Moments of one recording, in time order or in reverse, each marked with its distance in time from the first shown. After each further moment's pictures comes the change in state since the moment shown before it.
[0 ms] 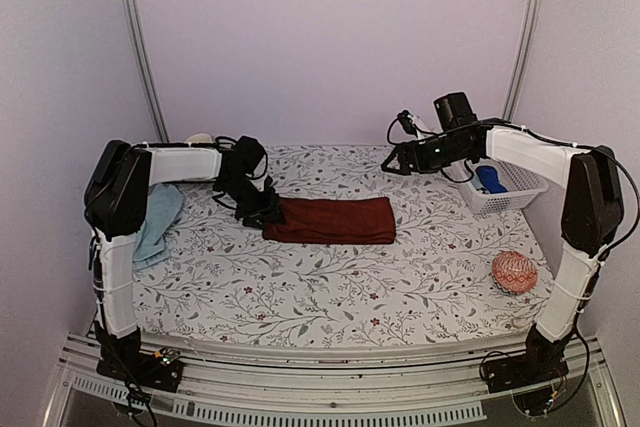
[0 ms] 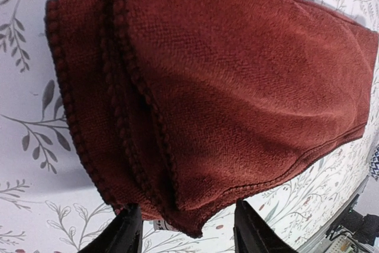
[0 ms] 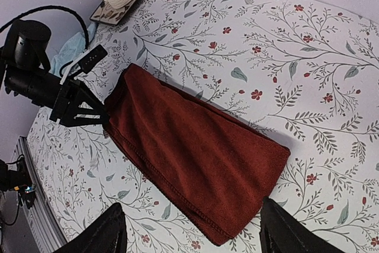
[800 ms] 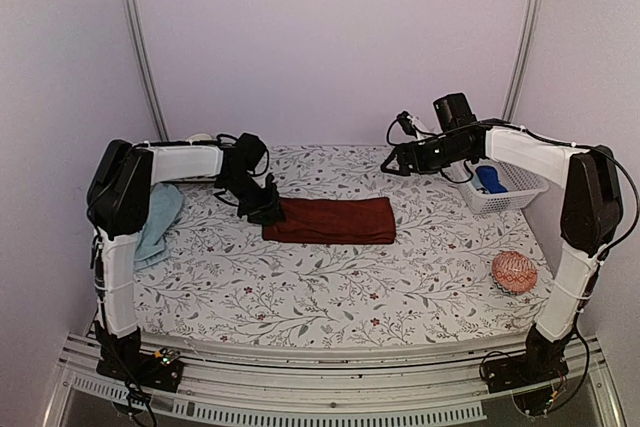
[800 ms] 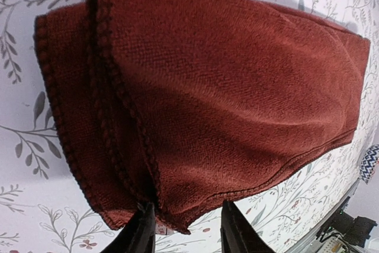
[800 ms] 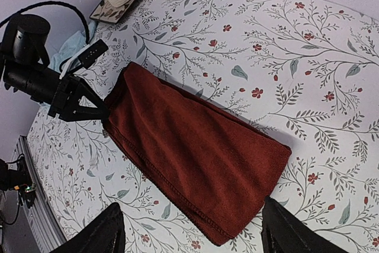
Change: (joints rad) left arm 0.002 0.020 0.043 -0.012 0.031 -0.023; right arm 0.000 0.007 0.000 -0.001 -0.004 0.000
